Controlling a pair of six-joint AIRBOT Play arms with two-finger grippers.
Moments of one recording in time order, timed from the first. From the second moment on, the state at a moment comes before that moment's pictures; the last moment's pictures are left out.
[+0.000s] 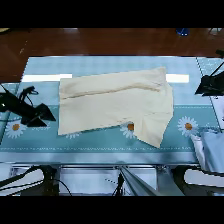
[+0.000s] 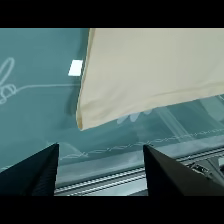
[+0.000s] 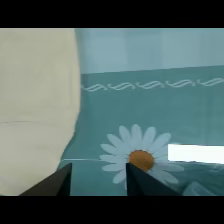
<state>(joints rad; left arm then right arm) 0.34 -1.29 0.88 1.16 -1.51 -1.38 -0.37 -1.45 1.47 -1.34 1.60 1.36</state>
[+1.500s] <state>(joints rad) 0.24 -1.31 0.59 0.89 -1.14 -1.27 -0.51 -1.33 0.99 -1.15 1.34 1.26</state>
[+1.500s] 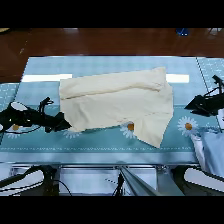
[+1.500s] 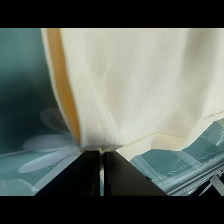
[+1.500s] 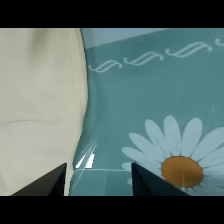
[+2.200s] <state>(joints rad) 0.24 -1.31 0.66 0.91 -1.15 -1.25 -0.24 -1.32 0.78 -1.06 0.99 1.36</state>
